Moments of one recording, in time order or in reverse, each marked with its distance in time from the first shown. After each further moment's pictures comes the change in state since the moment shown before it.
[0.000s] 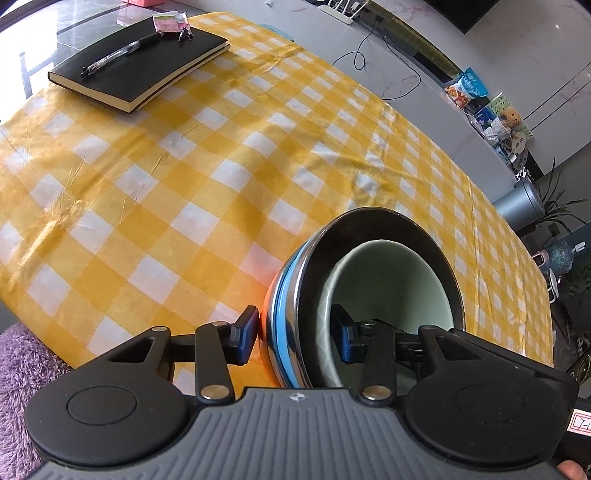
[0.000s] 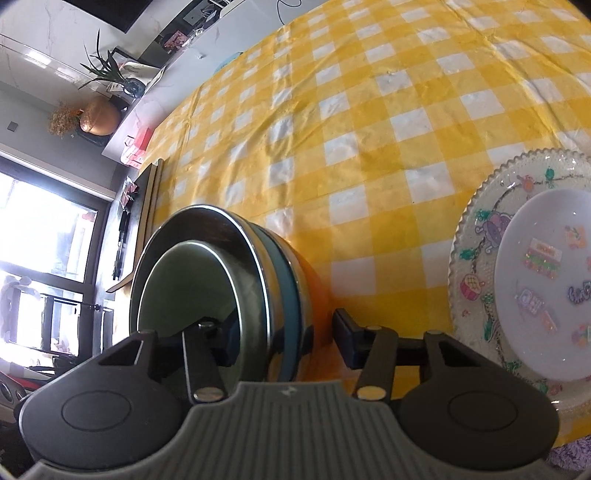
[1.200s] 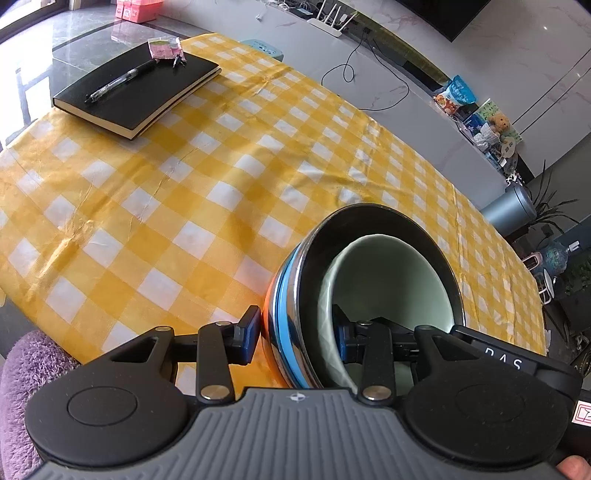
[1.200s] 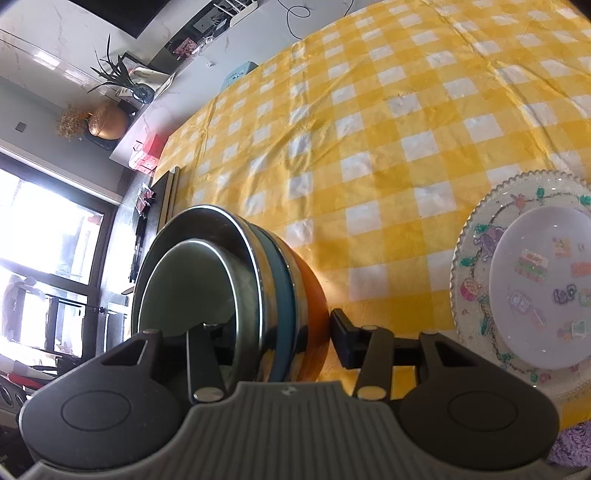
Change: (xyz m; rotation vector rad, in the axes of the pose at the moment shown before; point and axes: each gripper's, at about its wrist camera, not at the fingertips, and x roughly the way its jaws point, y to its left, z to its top) left arm -0.030 -0.012 0.000 0.027 -0.043 -0.014; right arm -0.025 0.011 0.001 -0.025 -0.034 0.016
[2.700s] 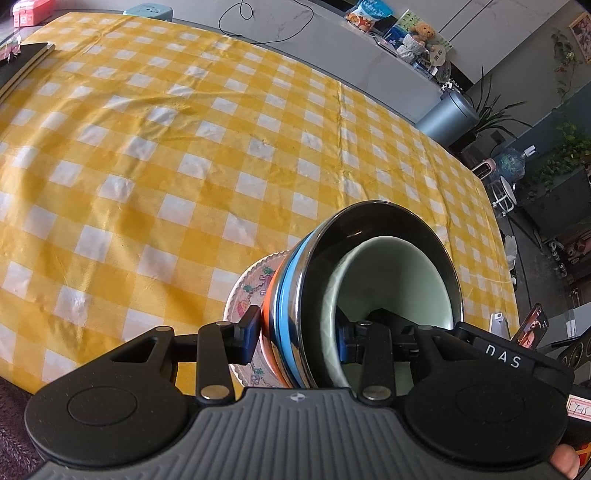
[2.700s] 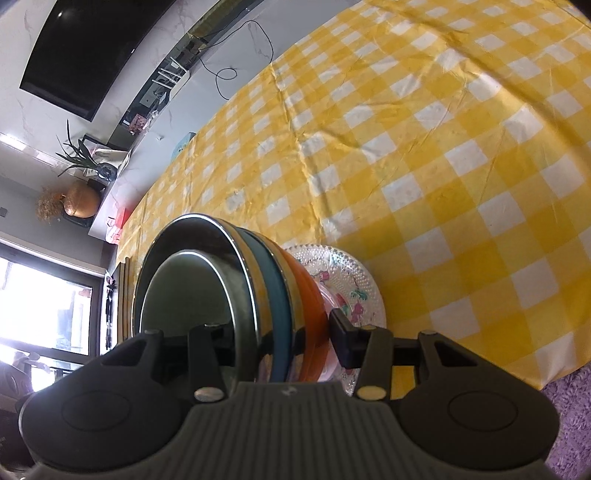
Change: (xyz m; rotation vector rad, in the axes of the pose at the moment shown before) left arm 0.059 -0.151 -0.053 0.206 0.189 -0.116; right arm -0.119 -0.153 0.015 0.191 -0.139 -0.035
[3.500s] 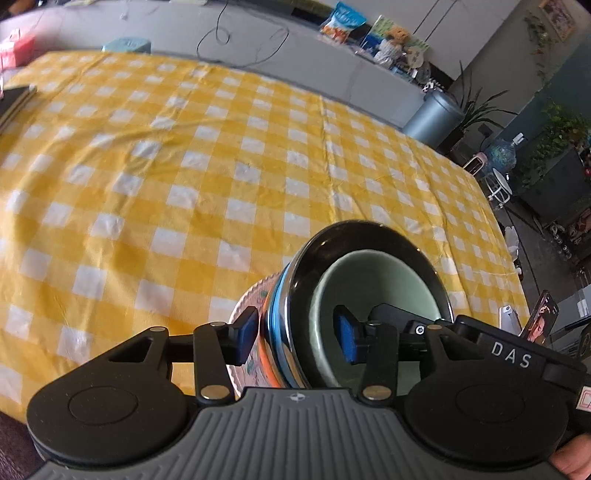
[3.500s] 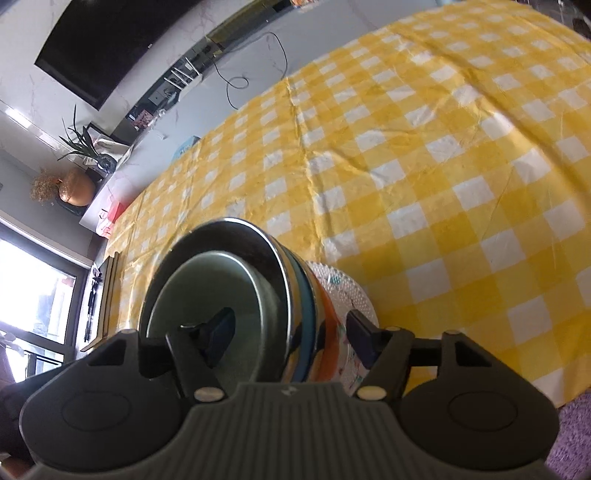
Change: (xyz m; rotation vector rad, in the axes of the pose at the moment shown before) left arm -0.006 -0.012 -0.002 0.137 -0.096 0.016; right arm -0.005 0.016 -0.004 -0.128 -0.086 -0.042
